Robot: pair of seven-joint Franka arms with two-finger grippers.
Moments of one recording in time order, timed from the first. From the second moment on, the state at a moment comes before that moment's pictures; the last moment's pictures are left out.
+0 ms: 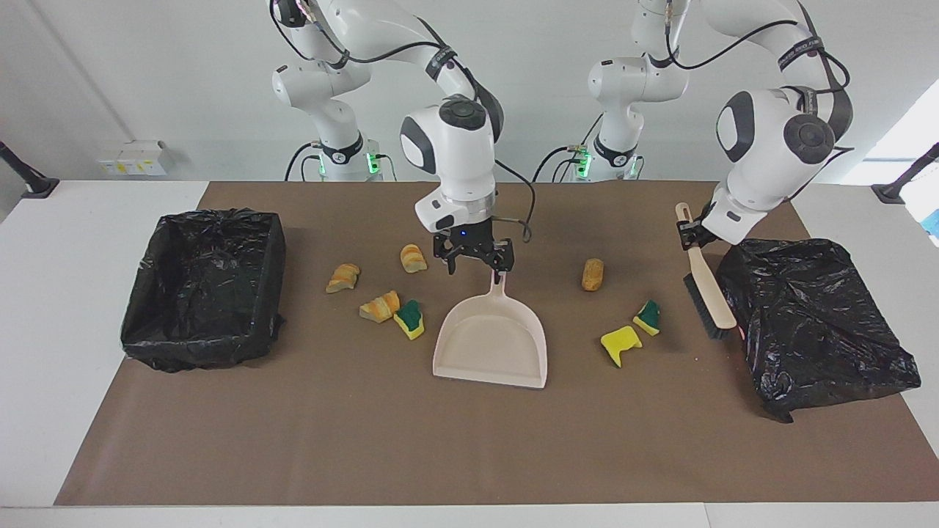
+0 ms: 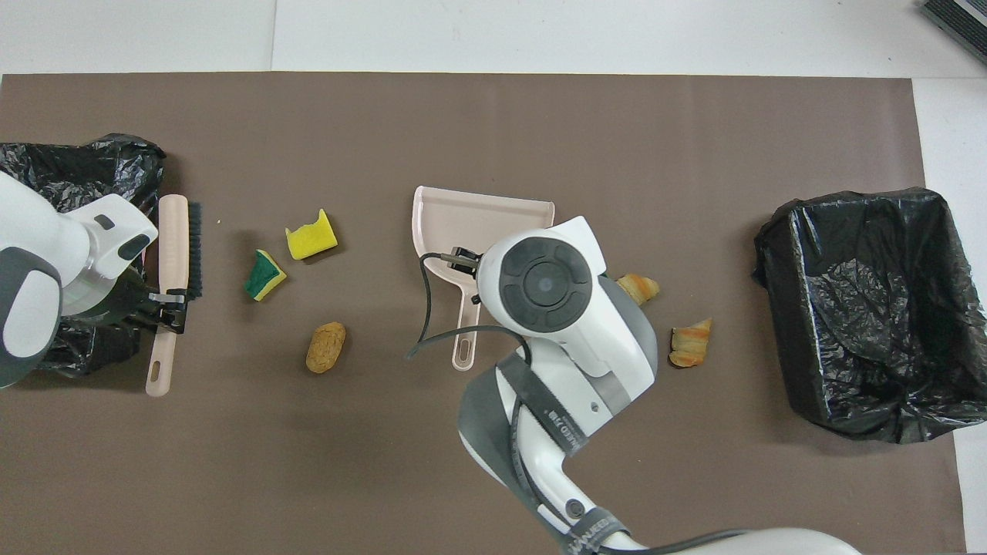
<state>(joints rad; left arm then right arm) -0.05 0.05 0.00 -1.97 0.01 1.77 -0.06 0.59 0.32 0.04 -1.74 -0.12 2.23 1.04</state>
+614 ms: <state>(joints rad) -0.05 0.07 0.00 -1.96 0.01 1.76 -0.04 0.69 0.41 0.04 -1.75 -0.19 2.26 1.11</state>
